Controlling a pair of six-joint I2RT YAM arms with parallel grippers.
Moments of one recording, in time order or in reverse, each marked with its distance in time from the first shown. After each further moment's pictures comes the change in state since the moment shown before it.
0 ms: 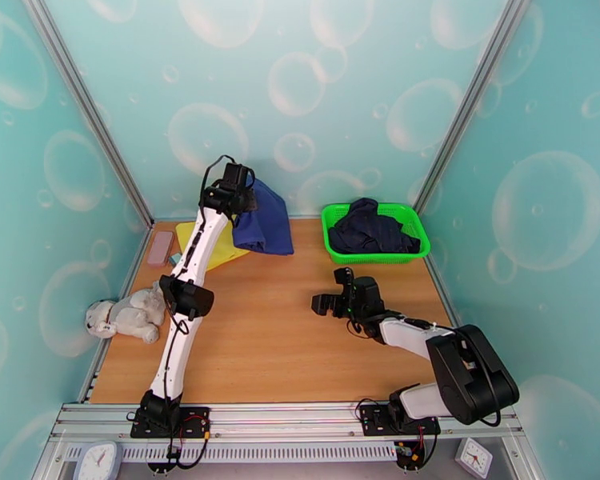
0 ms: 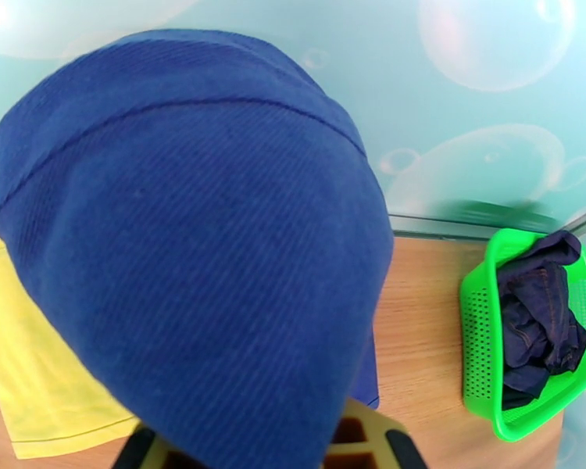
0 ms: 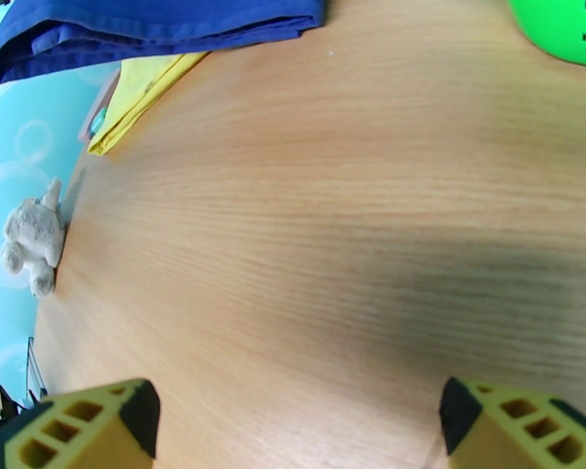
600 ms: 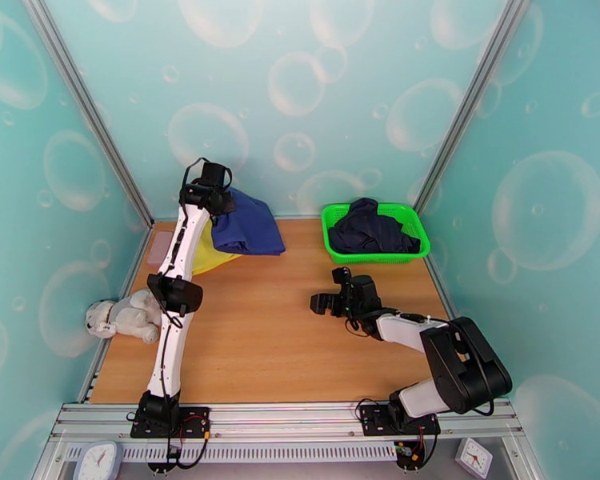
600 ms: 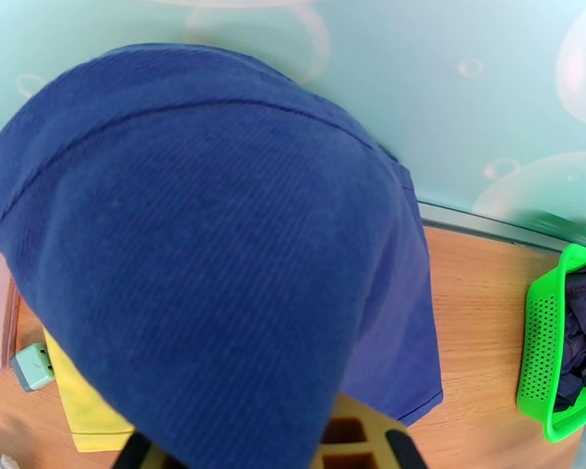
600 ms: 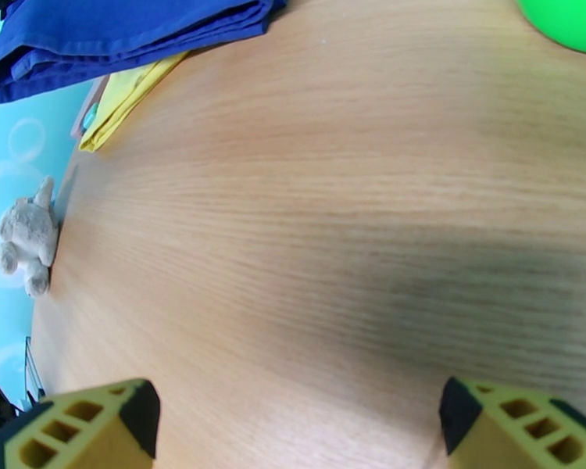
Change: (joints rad) left arm 0.121 0.000 0.000 -0.101 -0.018 0.037; right arm 0.002 0.053 0.028 -0.004 -0.001 0.000
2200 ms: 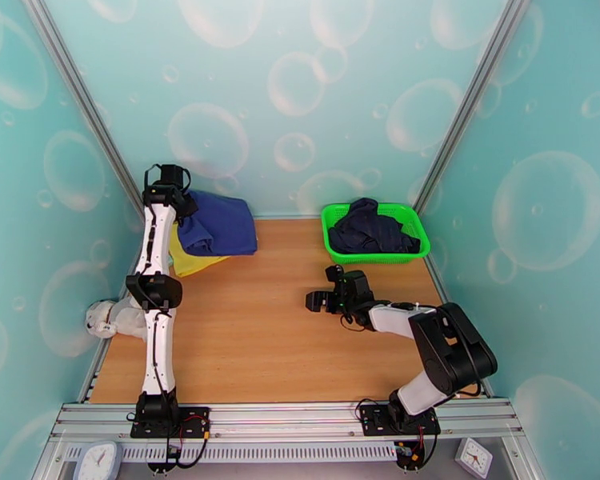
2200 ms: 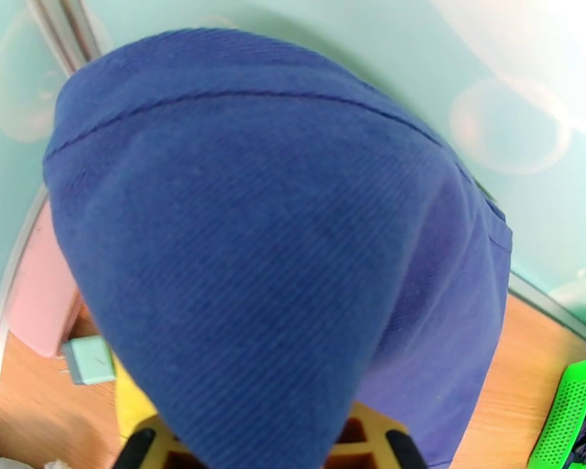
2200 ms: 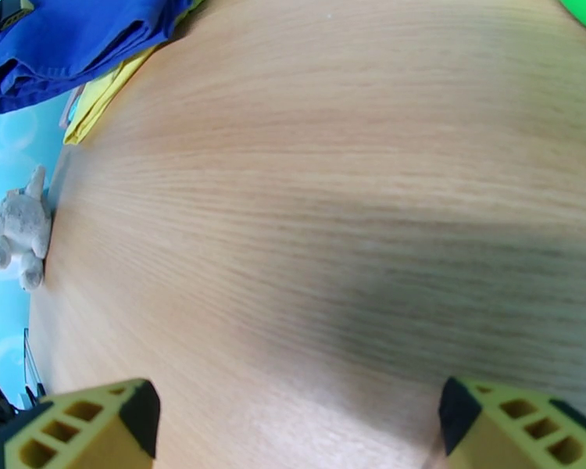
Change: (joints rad) left arm 0.261 0.070 0.034 -0.043 0.039 -0.059; right arm 0.021 0.108 0.093 -0.052 -0.017 -0.012
